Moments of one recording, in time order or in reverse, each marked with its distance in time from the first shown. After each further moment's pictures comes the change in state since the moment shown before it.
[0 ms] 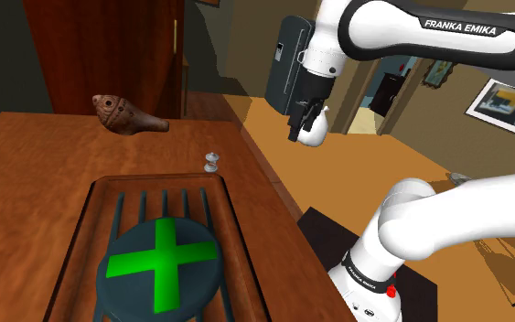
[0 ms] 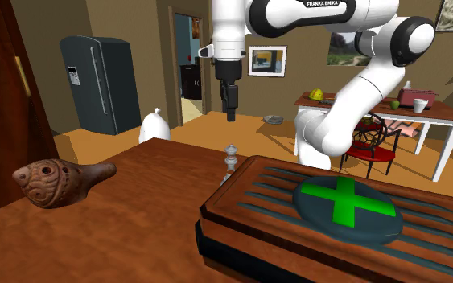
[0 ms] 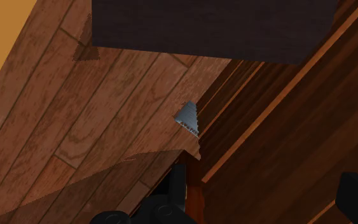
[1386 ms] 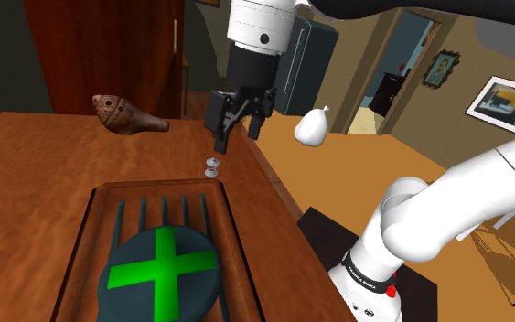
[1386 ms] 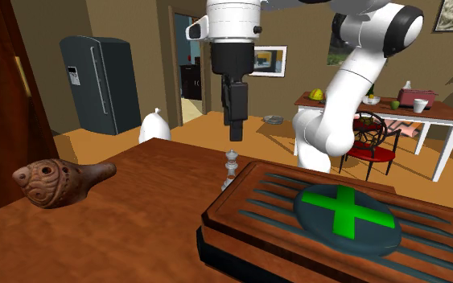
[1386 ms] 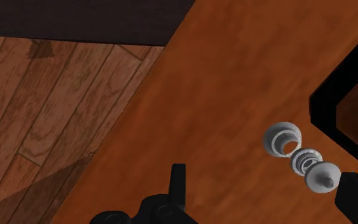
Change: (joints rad) arm 0.086 0.293 0.391 0.350 0.196 -0.008 0.473
